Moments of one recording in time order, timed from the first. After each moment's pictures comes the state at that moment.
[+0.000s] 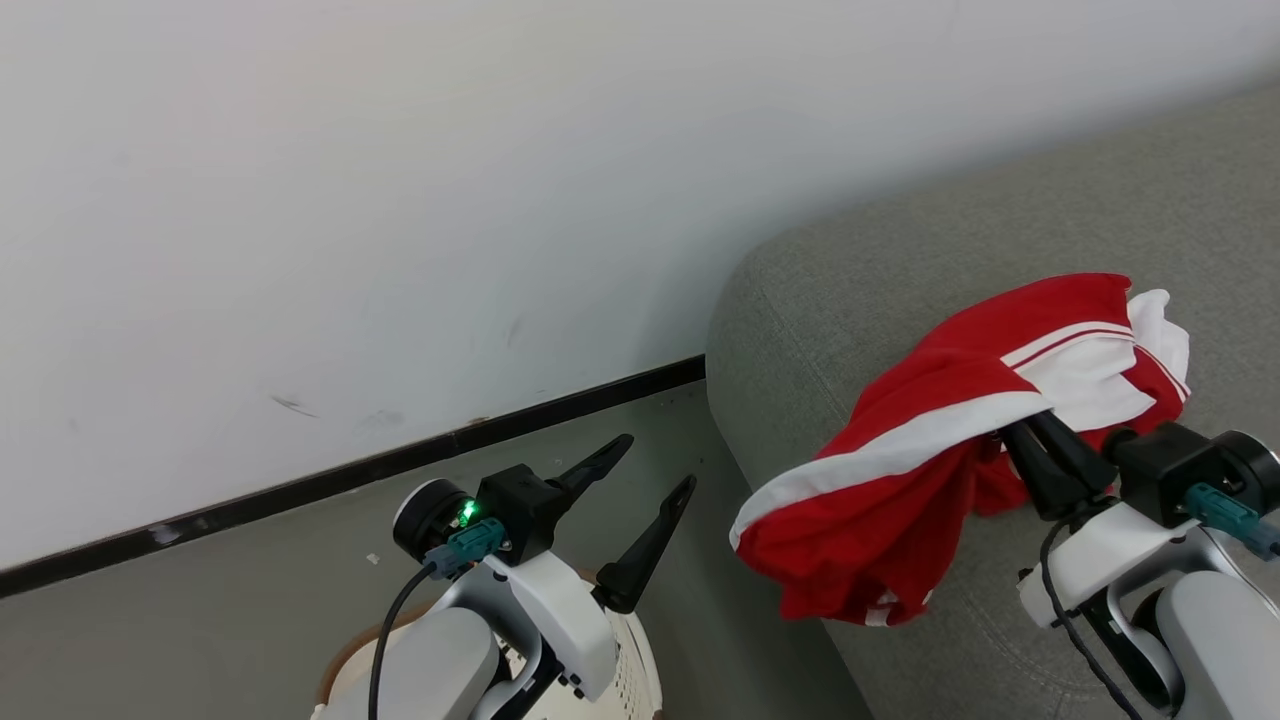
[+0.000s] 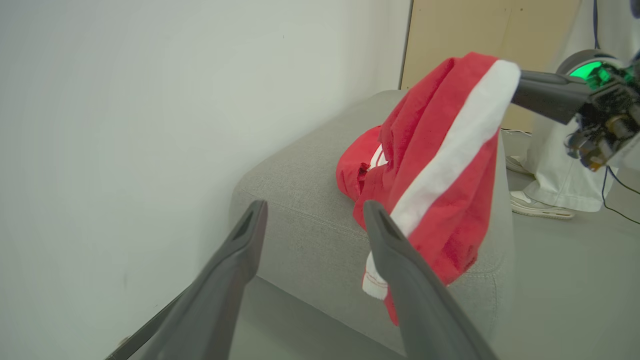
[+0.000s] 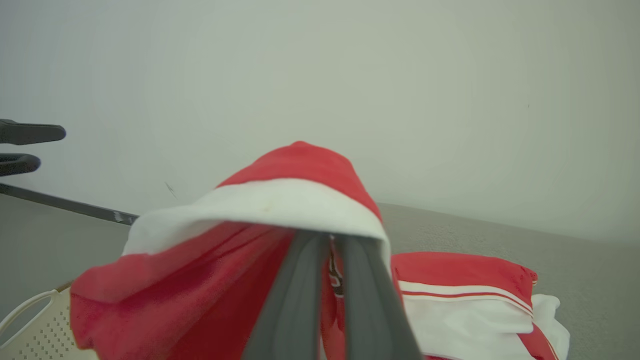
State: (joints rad) left arm -0.48 0.11 -0.76 0.34 -0.56 -0.08 -0.17; right arm -0.25 -0.30 0.25 0.17 0.12 0.13 -0.26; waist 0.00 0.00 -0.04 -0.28
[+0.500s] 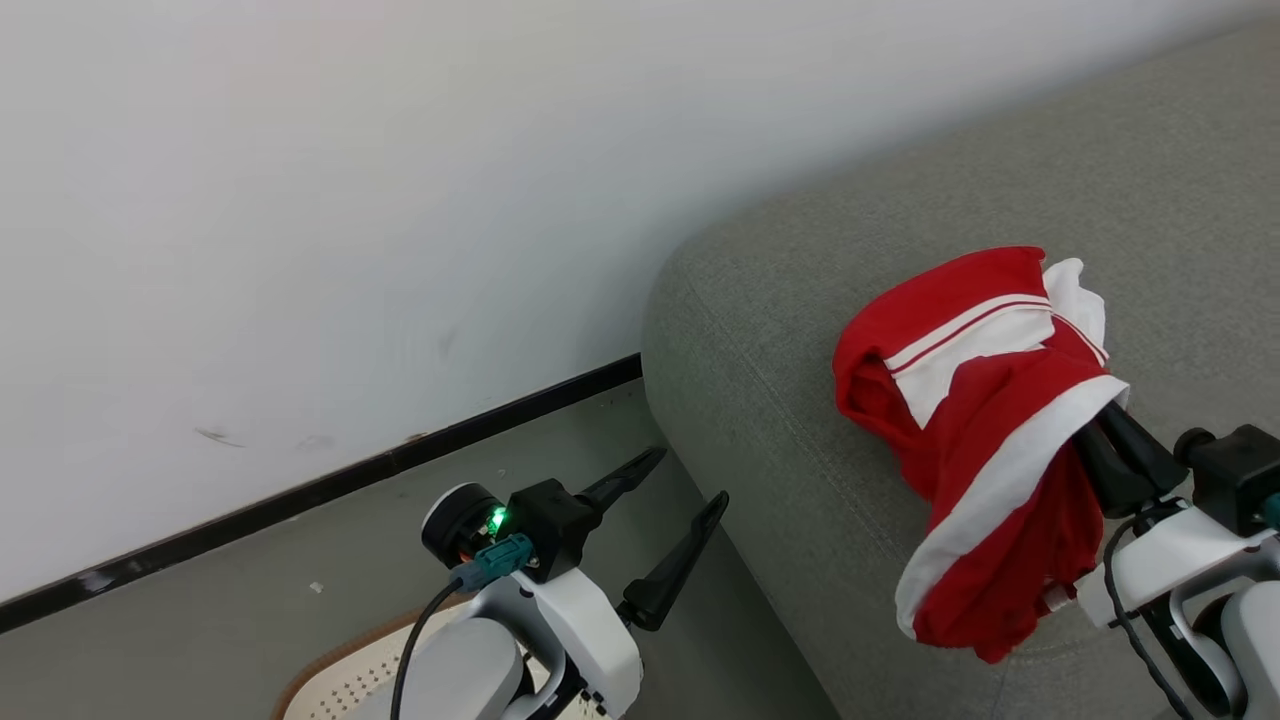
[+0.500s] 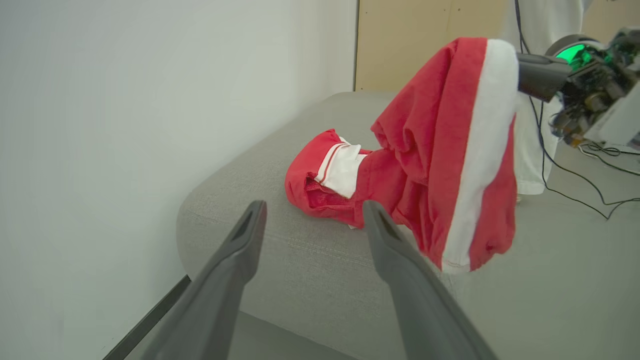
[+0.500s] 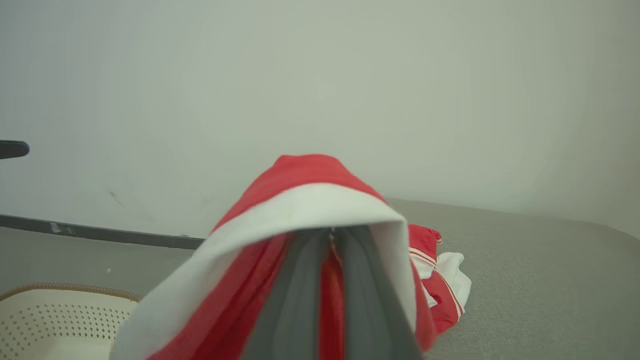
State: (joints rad) left arm -0.48 0.10 -0.80 0.33 -0.55 -0.08 -0.19; right arm -0.18 -0.35 0.15 0.09 0.12 0.13 -0.25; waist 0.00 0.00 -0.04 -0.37
